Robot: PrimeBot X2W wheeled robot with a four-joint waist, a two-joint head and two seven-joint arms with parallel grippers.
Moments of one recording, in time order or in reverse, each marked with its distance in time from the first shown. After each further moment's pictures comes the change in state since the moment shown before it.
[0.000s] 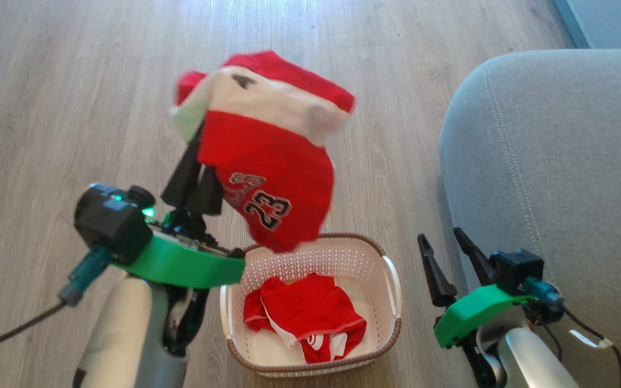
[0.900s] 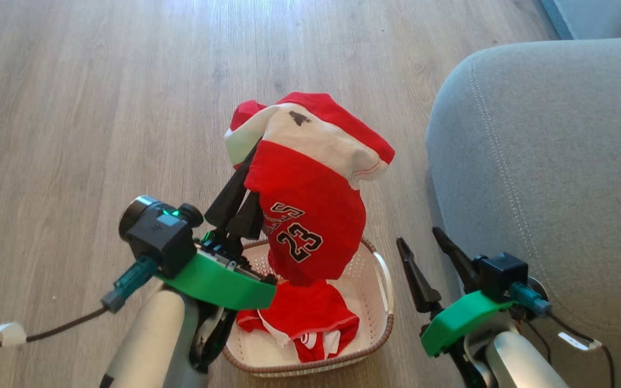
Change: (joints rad) left arm 0.018 0.001 -0.106 0.032 -0.006 -0.024 0.000; right arm 0.025 -0.019 0.086 -0.080 0.007 0.000 0.000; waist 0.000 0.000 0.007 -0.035
